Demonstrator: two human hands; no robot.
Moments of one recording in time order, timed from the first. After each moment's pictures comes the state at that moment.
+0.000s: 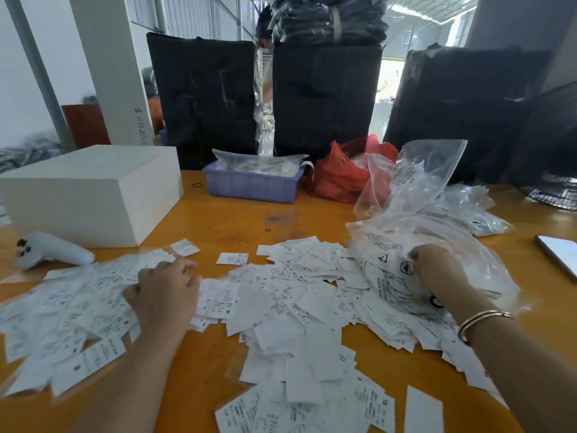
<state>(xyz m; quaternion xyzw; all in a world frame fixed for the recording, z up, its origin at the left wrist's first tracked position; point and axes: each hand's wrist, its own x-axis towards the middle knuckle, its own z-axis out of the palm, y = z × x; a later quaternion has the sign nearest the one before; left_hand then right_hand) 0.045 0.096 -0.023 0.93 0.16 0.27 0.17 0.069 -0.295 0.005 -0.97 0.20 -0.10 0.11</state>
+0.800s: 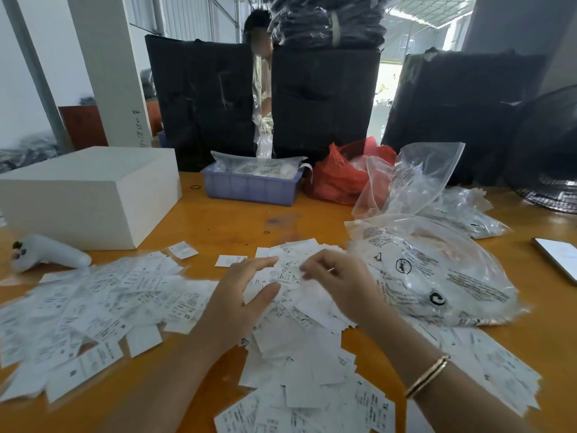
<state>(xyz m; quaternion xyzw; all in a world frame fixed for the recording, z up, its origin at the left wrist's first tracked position) 0.025 0.039 -0.020 0.86 -0.22 0.17 0.43 0.017 -0.155 0.021 -0.86 -0.16 -0.14 0.46</state>
